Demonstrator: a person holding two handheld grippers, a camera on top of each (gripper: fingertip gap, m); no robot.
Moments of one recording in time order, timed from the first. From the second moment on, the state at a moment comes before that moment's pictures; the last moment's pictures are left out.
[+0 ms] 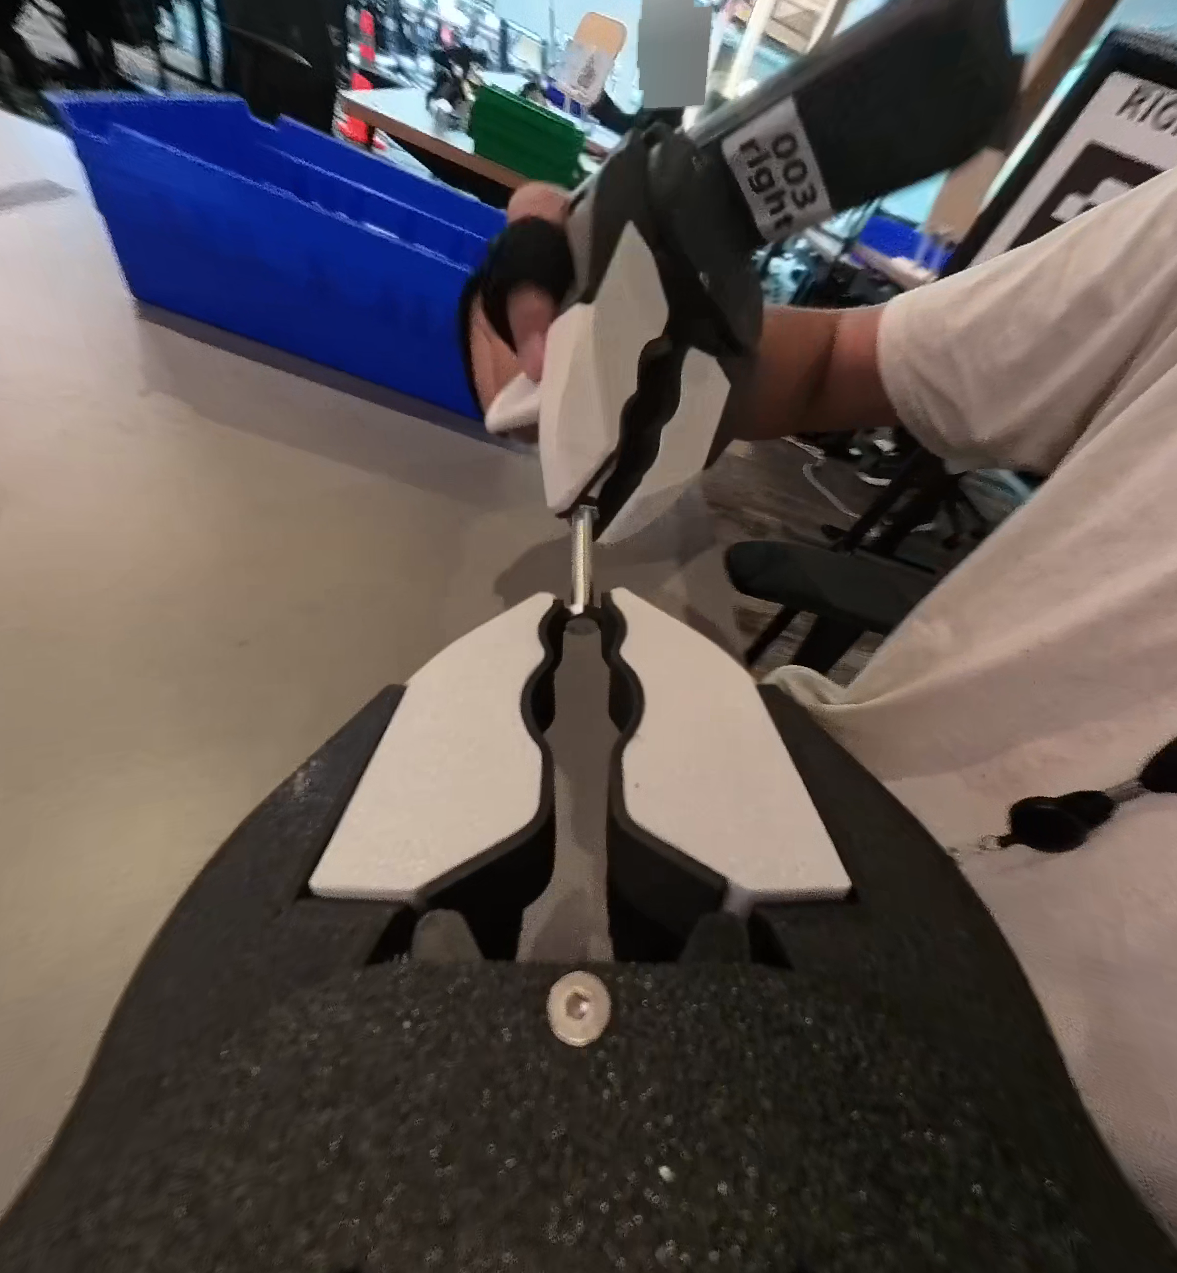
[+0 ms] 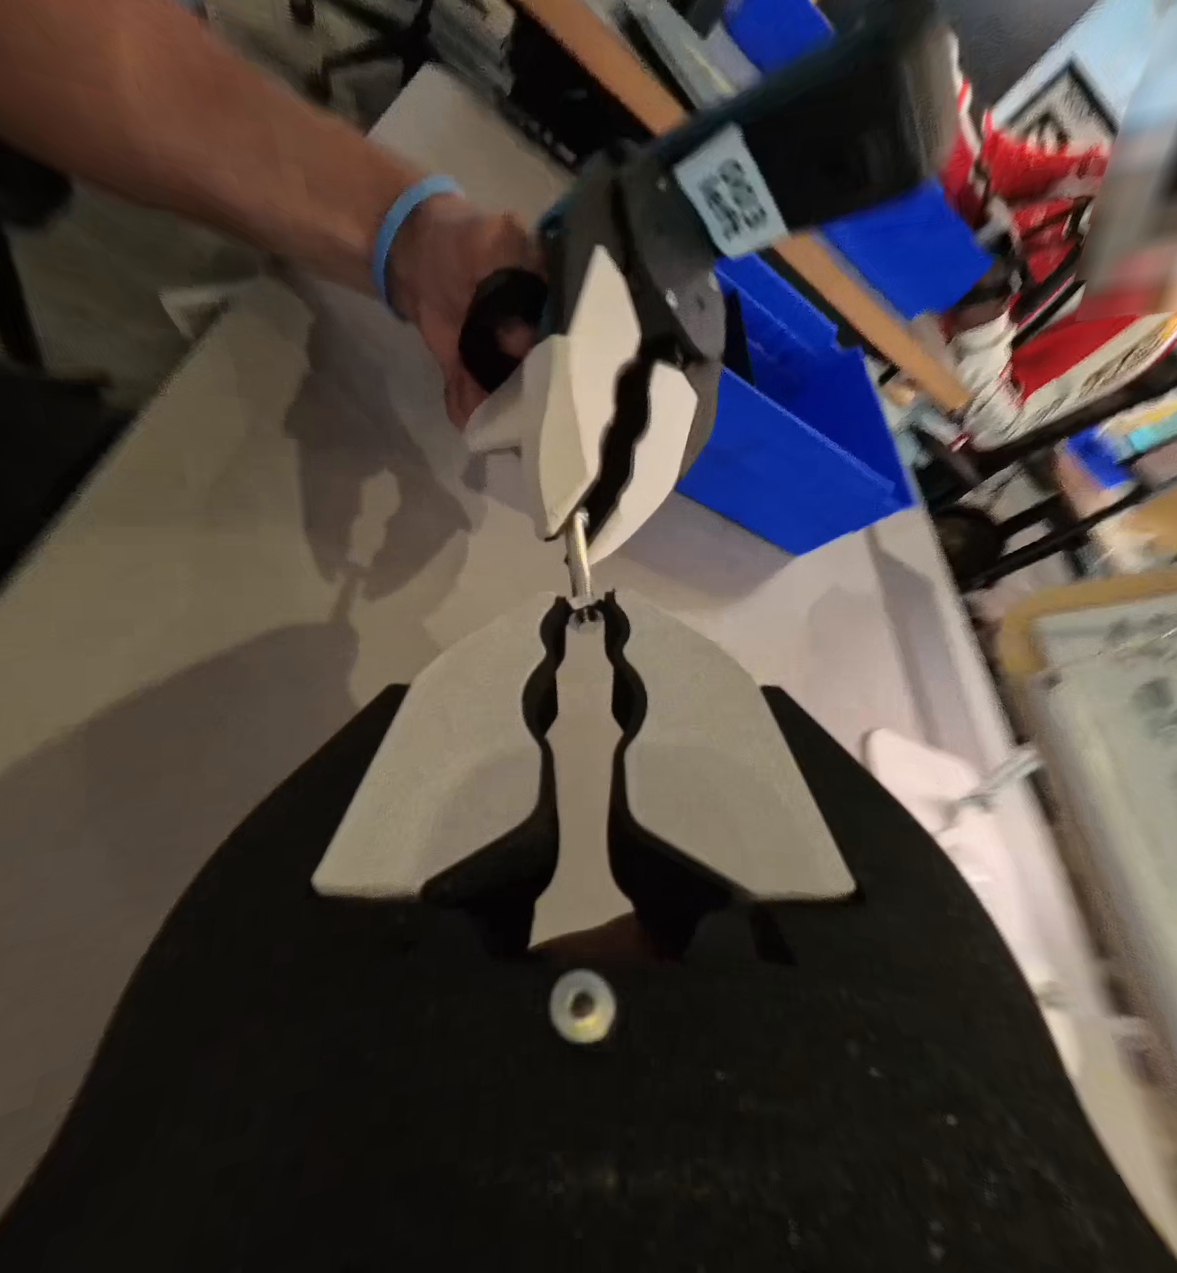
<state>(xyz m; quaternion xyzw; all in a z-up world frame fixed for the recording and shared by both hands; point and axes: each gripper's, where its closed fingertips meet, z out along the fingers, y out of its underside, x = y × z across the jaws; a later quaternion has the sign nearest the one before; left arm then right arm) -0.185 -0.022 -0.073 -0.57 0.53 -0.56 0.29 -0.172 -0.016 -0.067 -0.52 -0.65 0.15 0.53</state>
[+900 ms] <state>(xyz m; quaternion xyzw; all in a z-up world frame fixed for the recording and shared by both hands) -0.187 -0.013 -0.065 -0.58 0.46 -0.63 0.24 -0.158 -0.013 -0.074 -0.39 -0.68 -0.12 0.61</state>
